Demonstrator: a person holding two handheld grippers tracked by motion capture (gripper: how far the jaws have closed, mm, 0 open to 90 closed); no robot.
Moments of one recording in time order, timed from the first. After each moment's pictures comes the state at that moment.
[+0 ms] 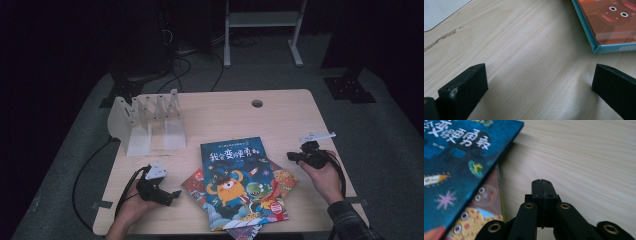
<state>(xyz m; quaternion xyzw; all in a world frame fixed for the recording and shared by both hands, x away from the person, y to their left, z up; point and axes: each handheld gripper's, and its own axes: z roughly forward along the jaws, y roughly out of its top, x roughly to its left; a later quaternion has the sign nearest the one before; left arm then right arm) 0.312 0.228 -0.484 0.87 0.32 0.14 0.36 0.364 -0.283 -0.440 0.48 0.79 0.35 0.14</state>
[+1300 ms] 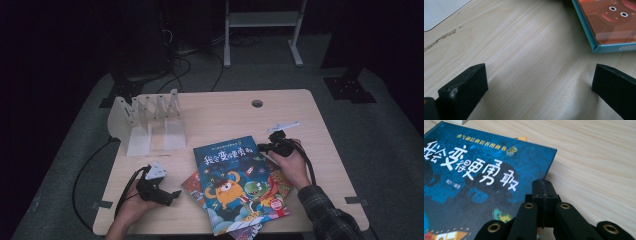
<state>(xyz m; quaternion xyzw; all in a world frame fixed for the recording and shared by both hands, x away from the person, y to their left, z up) 0.312 0.228 -0.484 0.87 0.32 0.14 0.36 0.409 -0.205 -0.446 0.43 0.81 0.38 0.11</state>
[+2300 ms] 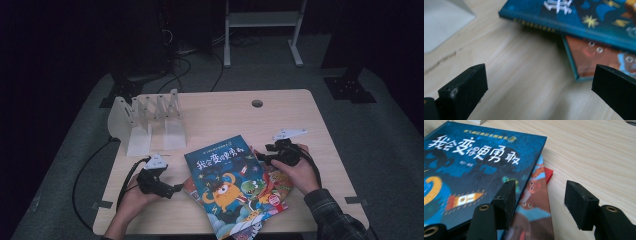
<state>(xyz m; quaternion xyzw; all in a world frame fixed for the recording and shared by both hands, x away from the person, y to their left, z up) 0.328 0.220 -0.454 0.86 0.31 0.11 0.39 0.377 -0.217 -0.439 0.39 0.82 0.40 0.13</state>
